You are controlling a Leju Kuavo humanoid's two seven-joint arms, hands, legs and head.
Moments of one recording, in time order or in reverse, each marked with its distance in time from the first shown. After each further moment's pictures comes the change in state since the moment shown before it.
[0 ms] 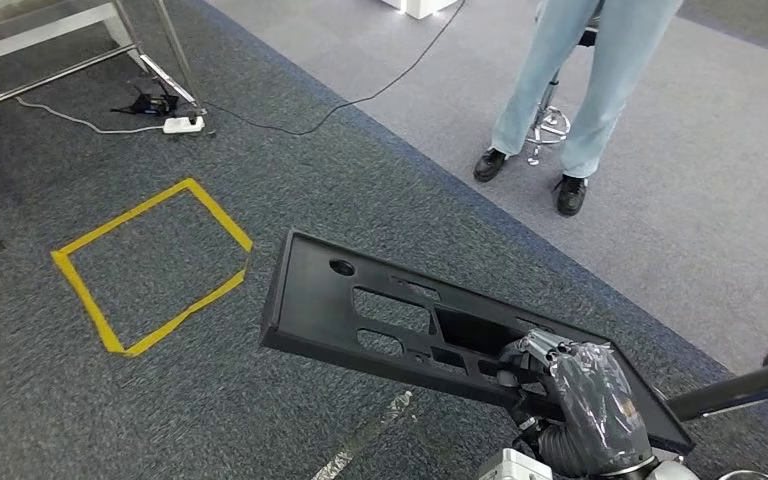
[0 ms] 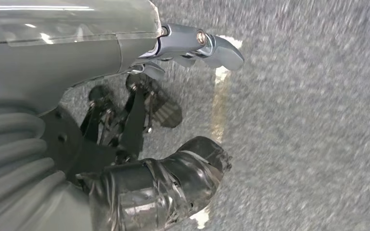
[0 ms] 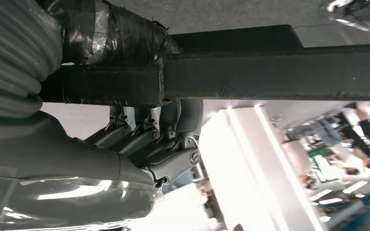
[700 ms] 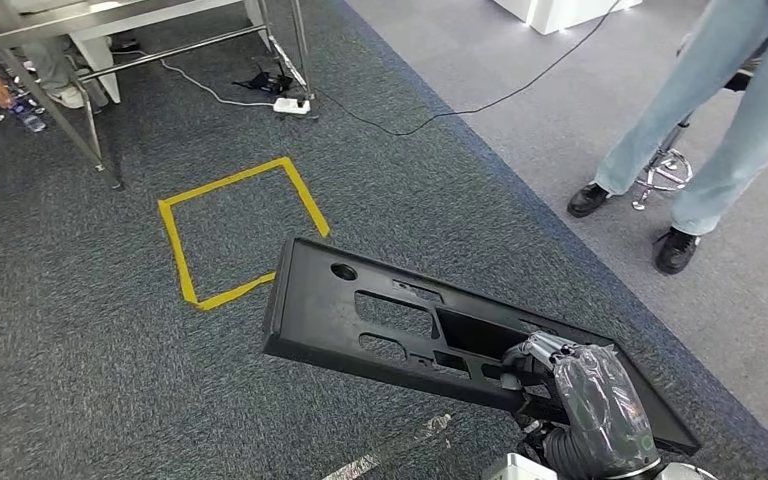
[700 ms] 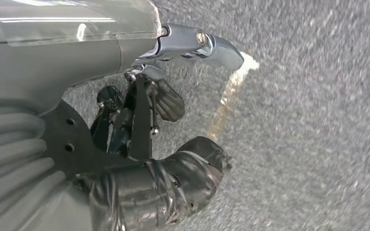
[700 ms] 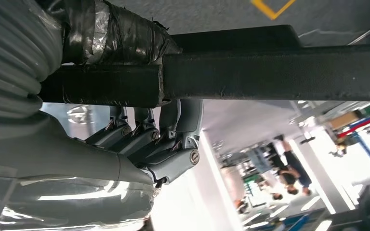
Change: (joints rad) left arm 0.004 -0.004 0.001 0.000 0.000 -0.006 0.007; right arm 0.004 -0.019 -0.001 -0.011 -0.010 0.001 0.000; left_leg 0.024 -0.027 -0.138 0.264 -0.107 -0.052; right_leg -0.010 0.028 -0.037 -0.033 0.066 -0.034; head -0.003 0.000
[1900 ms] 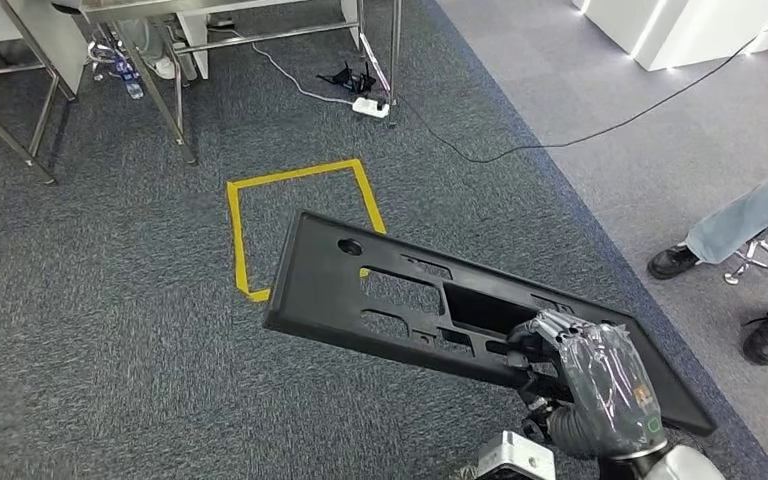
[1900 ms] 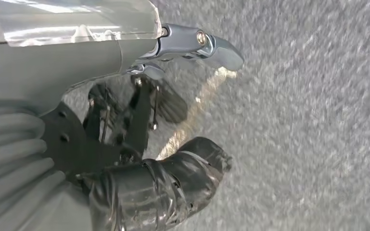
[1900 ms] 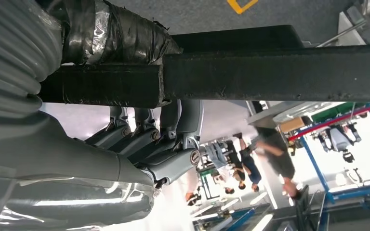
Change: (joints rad) left arm 0.000 0.013 0.000 0.000 -0.004 -0.016 0.008; right arm -0.044 0.051 -0.072 0.003 0.038 0.106 0.000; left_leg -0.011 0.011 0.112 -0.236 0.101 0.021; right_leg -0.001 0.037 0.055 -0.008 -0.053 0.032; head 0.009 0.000
